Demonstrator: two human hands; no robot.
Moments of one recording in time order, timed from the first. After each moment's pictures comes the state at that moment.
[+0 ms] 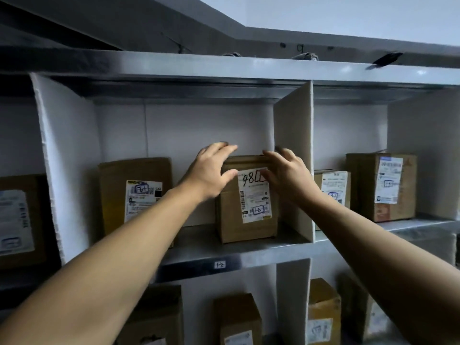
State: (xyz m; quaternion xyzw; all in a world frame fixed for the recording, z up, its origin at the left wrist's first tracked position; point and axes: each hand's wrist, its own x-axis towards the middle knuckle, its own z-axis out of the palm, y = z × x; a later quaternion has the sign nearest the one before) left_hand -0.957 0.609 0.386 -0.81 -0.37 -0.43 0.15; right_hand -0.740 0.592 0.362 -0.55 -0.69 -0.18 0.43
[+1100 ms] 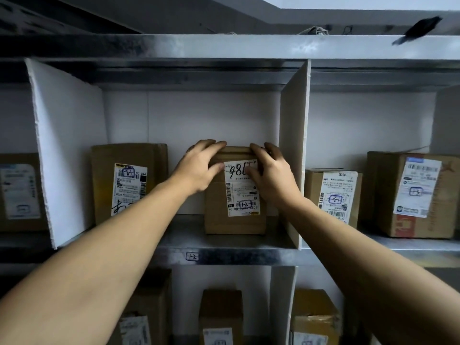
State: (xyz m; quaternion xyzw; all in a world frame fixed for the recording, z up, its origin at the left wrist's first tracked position) left_hand -0.923 0.619 0.372 -0.75 -0.51 -0.40 0.14; right_hand -0.724 0.623 0.349 -0.45 -0.75 -0.07 0.49
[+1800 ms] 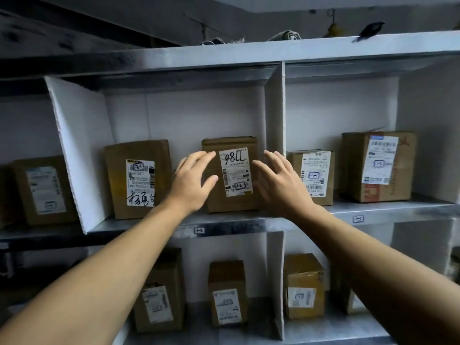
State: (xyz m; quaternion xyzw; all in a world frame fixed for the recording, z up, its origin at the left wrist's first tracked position) left_hand -0.924 0.529 0.327 -0.75 -0.46 -0.45 0.17; right_hand -0.689 0.540 0.305 -0.45 -0.77 -0.24 0.38
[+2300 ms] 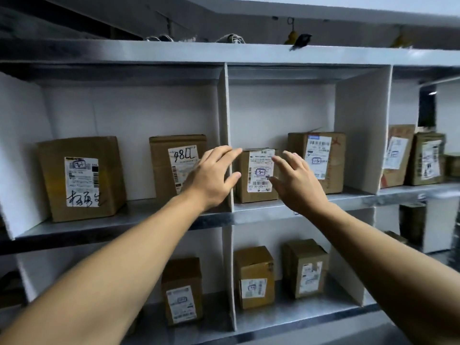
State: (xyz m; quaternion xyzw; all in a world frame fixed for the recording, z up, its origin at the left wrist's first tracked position) left_hand -0.779 0.520 0.327 -0.82 -0.36 -0.42 0.15; right_hand -0.549 0.508 0.296 -0.56 -0.70 -0.22 0.39
